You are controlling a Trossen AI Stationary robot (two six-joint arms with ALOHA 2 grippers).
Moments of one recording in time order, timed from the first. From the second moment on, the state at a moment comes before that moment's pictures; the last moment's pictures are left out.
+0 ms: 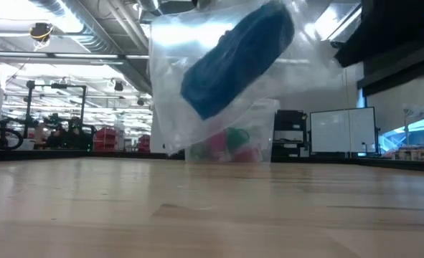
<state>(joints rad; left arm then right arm) -0.36 1.63 1.10 0.23 -0.15 -0.10 0.76 1.72 1.09 -0.33 0.66 0.76</state>
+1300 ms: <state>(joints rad) -0.45 1.64 1.10 0.13 -0.42 -0.18 0.69 1.61 1.49 -0.80 0.44 0.44</state>
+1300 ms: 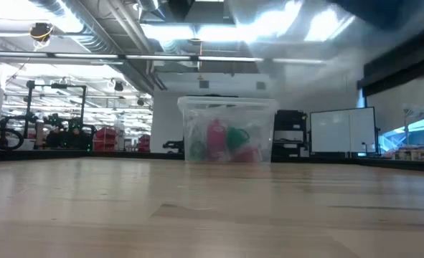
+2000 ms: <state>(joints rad) -0.49 1.60 1.10 0.12 -0.43 -0.12 0.64 1.62 1.54 -0.97 0.37 0.54</state>
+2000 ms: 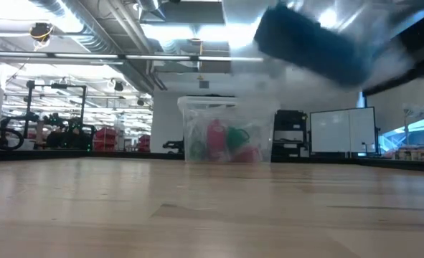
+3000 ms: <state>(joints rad) -0.49 1.60 1.10 0.08 -0.43 -0.18 0.55 1.73 1.41 -0.55 0.49 0.28</state>
